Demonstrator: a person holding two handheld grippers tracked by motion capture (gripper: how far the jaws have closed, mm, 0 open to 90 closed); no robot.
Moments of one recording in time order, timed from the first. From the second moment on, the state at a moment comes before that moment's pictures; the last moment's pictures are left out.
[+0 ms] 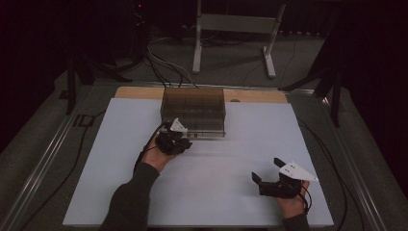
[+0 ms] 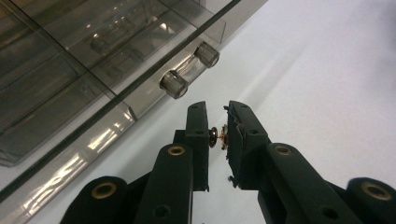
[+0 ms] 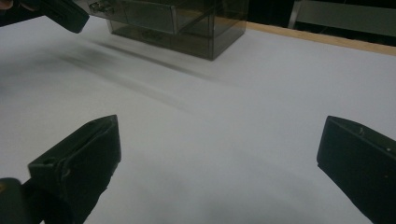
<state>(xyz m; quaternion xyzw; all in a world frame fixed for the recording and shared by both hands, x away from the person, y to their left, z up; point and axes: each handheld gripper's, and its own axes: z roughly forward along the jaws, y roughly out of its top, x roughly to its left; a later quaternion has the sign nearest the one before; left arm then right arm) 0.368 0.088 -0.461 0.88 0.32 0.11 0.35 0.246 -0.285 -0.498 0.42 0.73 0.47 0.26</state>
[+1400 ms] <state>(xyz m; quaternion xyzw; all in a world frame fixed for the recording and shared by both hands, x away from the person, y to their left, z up) 0.382 0.096 -0.428 0.86 0.32 0.13 0.37 0.246 -0.284 -0.498 0.42 0.73 0.47 0.26</state>
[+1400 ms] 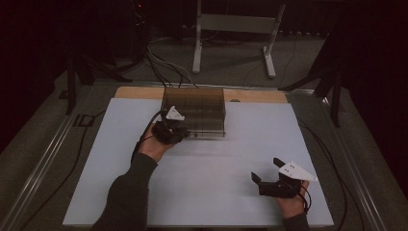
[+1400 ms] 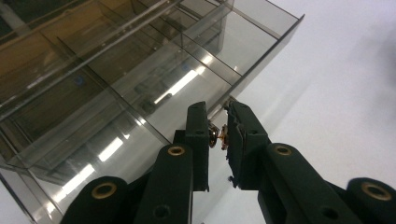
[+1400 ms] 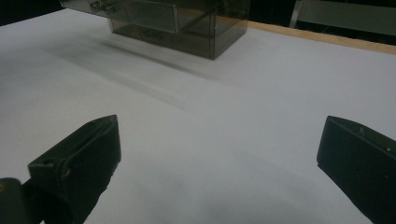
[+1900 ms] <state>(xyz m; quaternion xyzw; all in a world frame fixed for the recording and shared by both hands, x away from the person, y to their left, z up) 0.391 0.101 -0.425 0.86 0.34 0.14 0.36 0.246 -0.285 -0.499 0.42 0.73 0.47 0.25</state>
